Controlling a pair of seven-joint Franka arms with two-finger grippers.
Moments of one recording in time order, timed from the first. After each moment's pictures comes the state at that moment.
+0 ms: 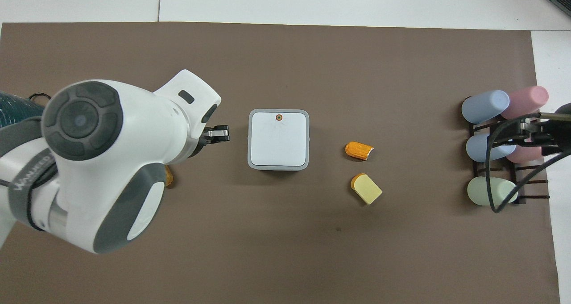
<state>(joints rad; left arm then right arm) -0.41 0.02 -0.13 -1.84 -0.02 2.06 -0.61 -0.01 -0.08 0.04 -1.63 -0.02 1.47 0.19</state>
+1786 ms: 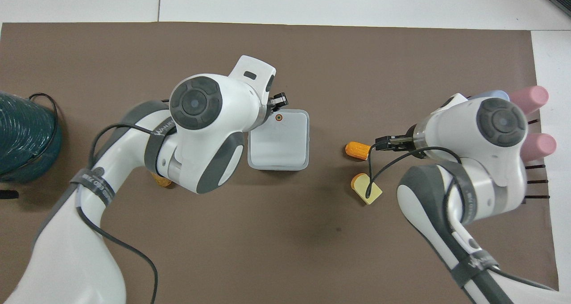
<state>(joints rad) -0.46 0.33 -0.11 -1.64 -0.08 2.26 -0.81 0.17 0.08 0.05 -2.11 0.01 2.25 0.20</state>
